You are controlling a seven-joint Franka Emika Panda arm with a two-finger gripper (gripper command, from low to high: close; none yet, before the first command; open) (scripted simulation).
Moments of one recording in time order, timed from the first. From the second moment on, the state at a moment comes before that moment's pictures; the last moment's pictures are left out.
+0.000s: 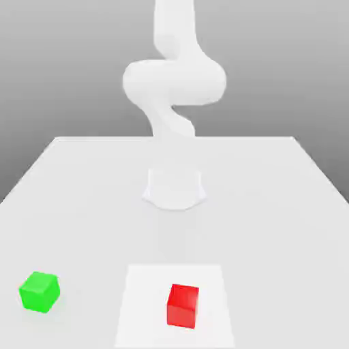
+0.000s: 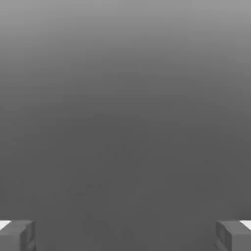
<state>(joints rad) -0.01 -0.71 0.02 -2.33 -0.01 2.34 0.83</state>
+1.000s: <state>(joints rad) -0.03 0.31 0.05 -2.58 -0.06 2.89 1.06</state>
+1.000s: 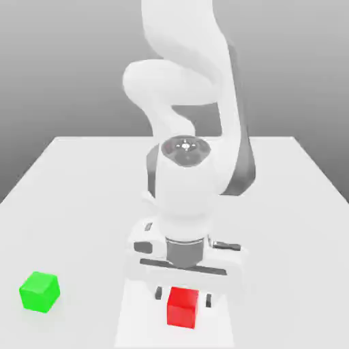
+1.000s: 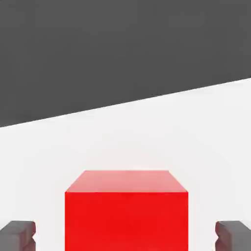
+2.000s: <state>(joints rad) -0.42 0.25 -0.15 -2.51 0.10 2.75 0.82</state>
